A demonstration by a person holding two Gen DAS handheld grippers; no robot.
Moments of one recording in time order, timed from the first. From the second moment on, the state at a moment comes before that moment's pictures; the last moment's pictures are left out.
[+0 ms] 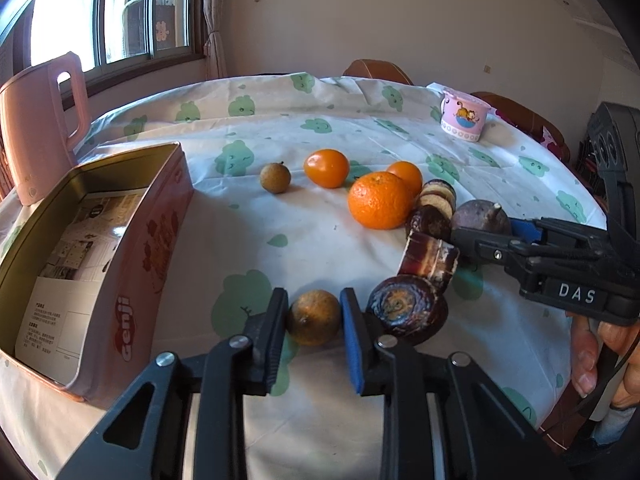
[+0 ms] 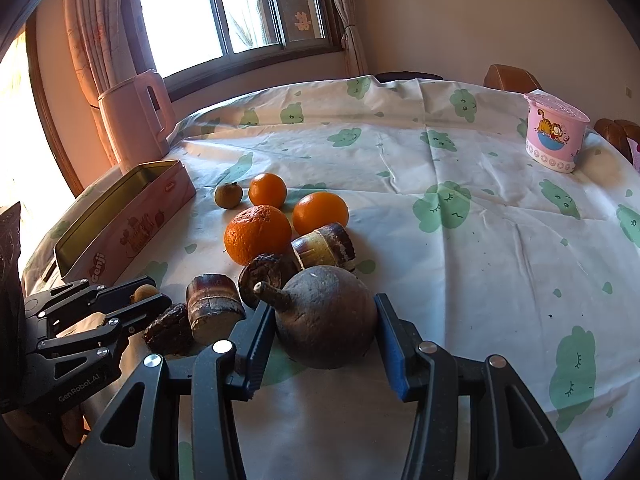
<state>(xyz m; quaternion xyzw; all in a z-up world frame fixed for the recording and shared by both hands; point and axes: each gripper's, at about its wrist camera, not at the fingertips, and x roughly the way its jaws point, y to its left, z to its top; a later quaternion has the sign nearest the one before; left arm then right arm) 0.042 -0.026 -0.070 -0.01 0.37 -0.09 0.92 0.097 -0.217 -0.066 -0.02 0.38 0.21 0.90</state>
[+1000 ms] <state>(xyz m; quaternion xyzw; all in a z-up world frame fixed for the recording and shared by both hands) 0.023 -0.020 -0.059 -0.01 0.29 -0.05 0.96 0.069 -0.214 -0.051 -0.04 0.29 0.24 0.93</state>
